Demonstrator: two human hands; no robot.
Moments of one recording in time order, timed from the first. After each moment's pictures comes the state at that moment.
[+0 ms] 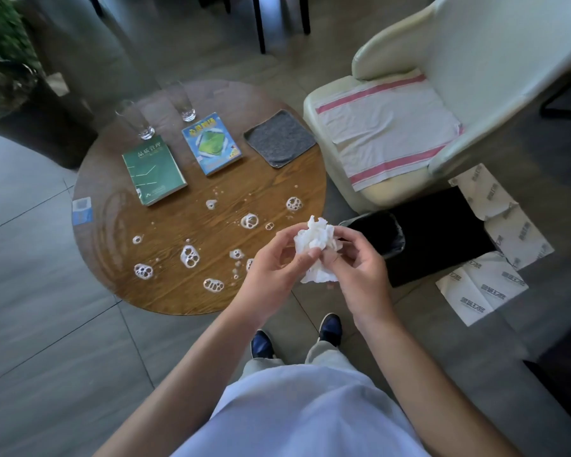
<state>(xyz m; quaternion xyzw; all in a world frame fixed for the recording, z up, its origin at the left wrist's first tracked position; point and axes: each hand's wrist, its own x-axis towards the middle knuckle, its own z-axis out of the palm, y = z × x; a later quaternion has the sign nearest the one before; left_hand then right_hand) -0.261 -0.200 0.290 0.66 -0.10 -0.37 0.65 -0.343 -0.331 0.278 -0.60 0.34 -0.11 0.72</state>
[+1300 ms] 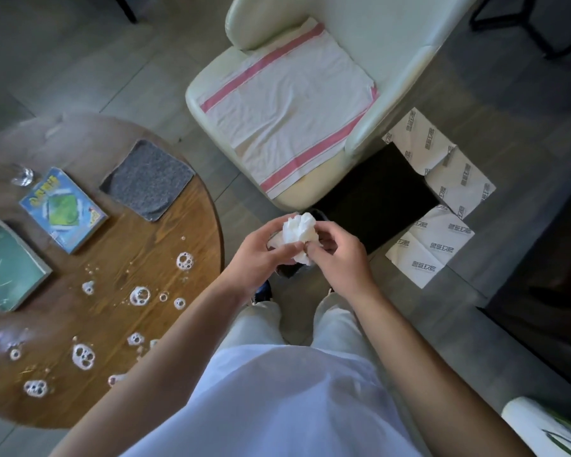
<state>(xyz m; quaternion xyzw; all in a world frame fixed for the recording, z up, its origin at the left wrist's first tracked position) -0.169 -0.532 0.198 0.66 -0.10 -0.54 0.51 -0.300 -0.650 0.182 -0.66 0.43 -0.04 0.62</state>
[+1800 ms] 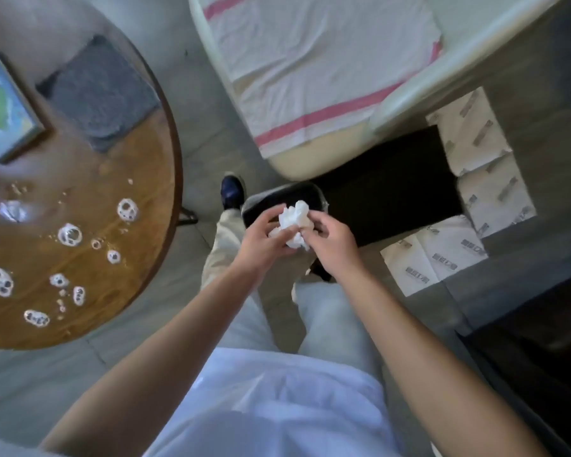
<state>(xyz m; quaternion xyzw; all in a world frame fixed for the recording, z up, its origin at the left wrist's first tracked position) -0.234 -0.611 0.018 0.69 0.15 -0.46 0.54 -0.307 -0.752 0.019 -0.65 0.40 0.18 0.62</state>
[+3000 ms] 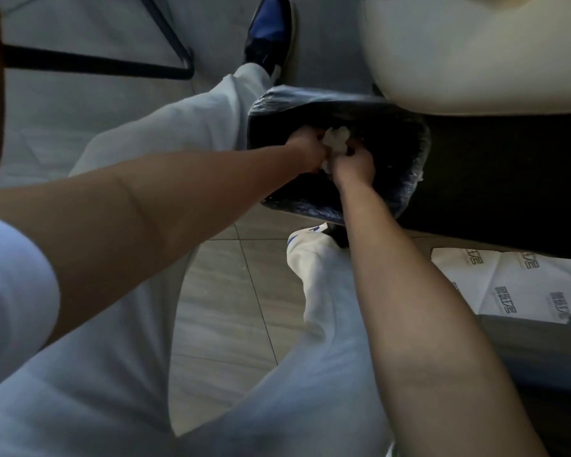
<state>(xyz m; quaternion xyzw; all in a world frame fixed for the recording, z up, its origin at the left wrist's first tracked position) -0.184 -0.620 -0.406 0.78 0.17 -0.56 0.22 -0.233 -0.712 -0.414 -0.62 0.48 0.39 0.48</state>
